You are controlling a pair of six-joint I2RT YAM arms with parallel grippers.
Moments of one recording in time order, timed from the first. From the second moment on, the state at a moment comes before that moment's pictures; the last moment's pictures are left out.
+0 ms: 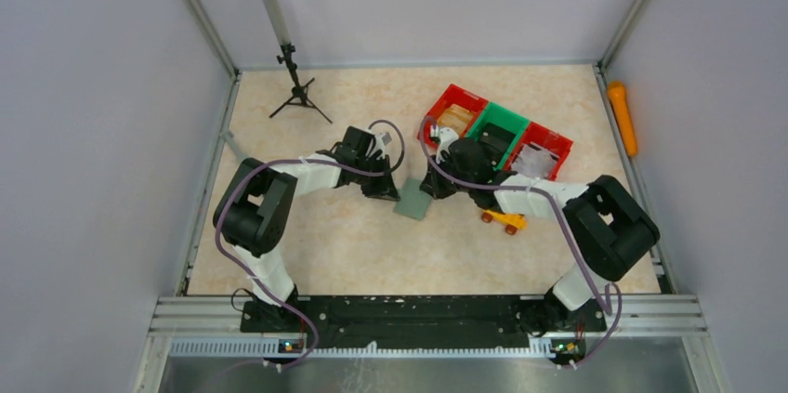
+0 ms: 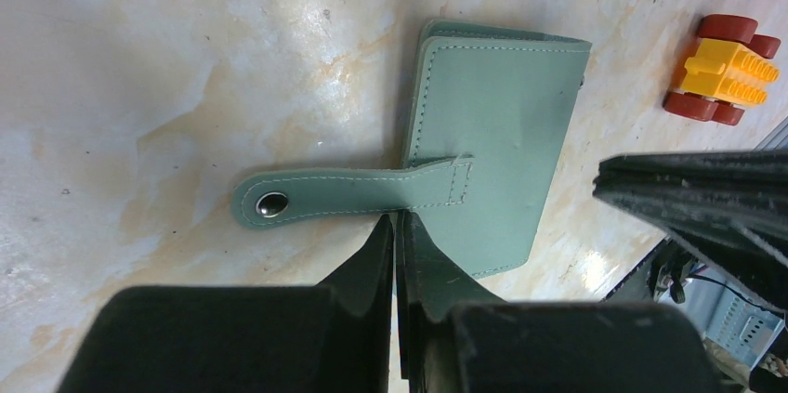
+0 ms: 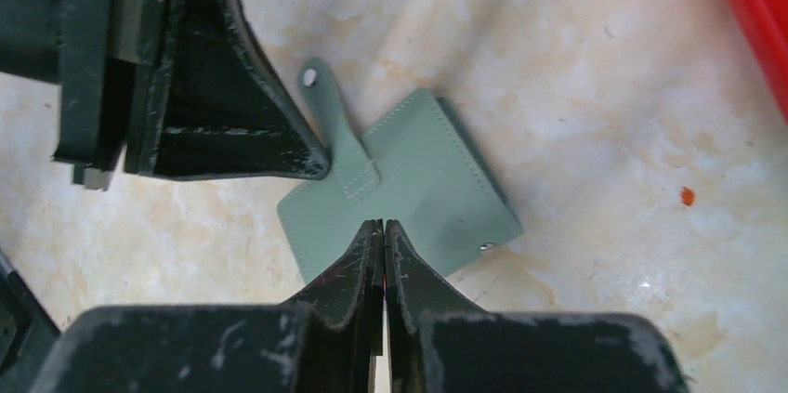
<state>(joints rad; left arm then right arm) -0.46 1.79 0.97 -0.16 0.47 -0.48 0.67 1.60 0.80 0.19 -0.20 0.33</state>
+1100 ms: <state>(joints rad) -0.46 1.39 0.75 0.01 0.37 -0.47 0.42 1.17 0.85 -0.25 0.34 0.42</state>
